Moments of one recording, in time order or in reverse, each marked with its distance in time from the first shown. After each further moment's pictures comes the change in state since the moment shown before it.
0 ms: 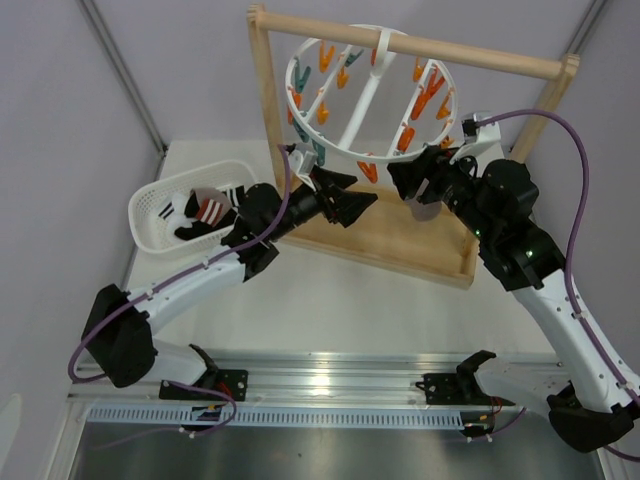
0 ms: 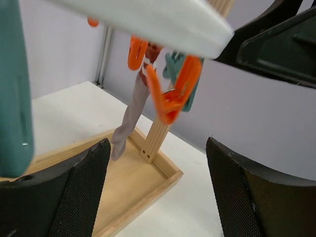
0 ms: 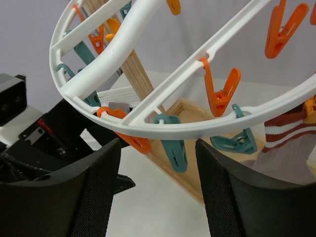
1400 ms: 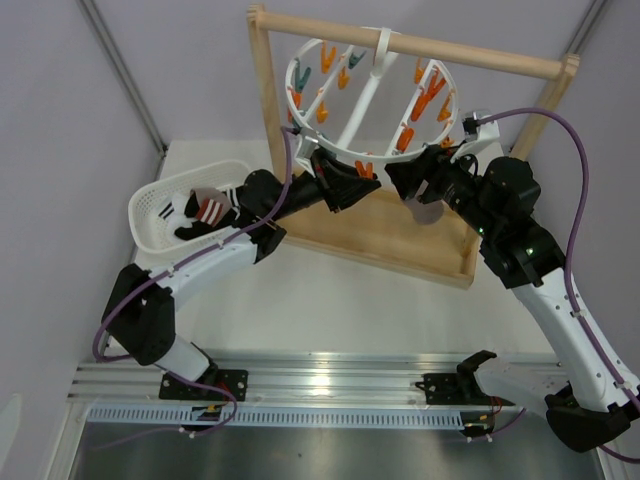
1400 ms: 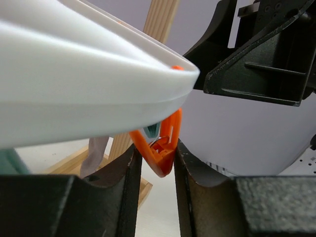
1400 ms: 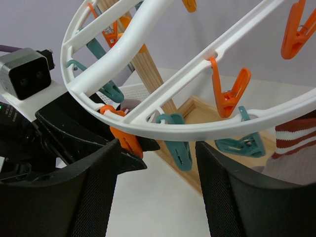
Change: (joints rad) left arm 0.081 0.165 0.101 0.241 0.327 -0.171; right arm -0.043 0.006 0.000 0.011 -0.100 0.027
